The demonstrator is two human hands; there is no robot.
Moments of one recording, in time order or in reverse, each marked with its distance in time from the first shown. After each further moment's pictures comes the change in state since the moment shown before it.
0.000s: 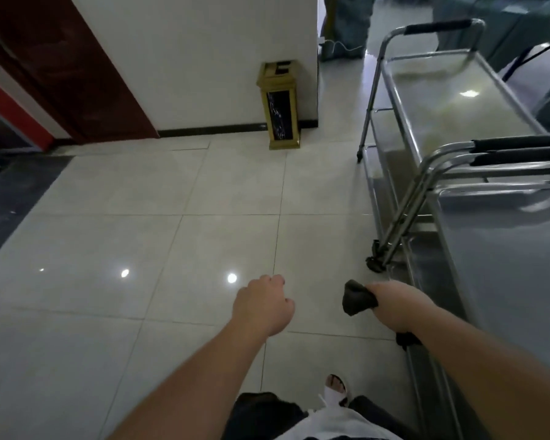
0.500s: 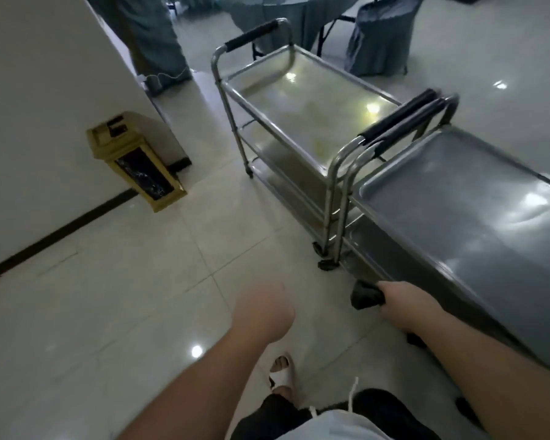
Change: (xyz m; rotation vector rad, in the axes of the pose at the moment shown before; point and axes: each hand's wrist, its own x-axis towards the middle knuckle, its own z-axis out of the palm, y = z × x) left_hand 0.271 0.068 -0.097 0.320 -0.138 0.530; right_hand 0.105 0.044 -0.039 0.555 0.084 0.639
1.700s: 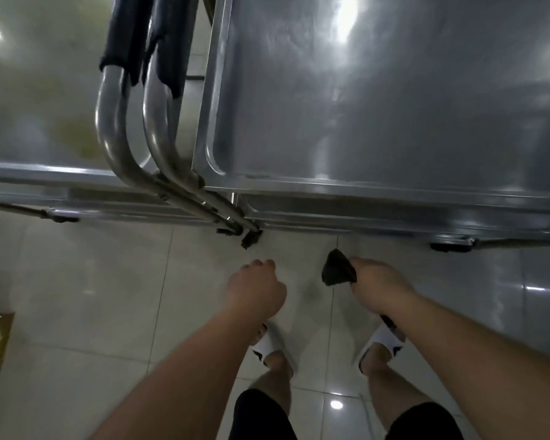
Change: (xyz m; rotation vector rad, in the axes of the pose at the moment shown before) left_hand 0.355 0.124 0.112 0.535 -0.375 0.602; right_hand 0.208 0.069 0.159 0.775 -0.021 0.584
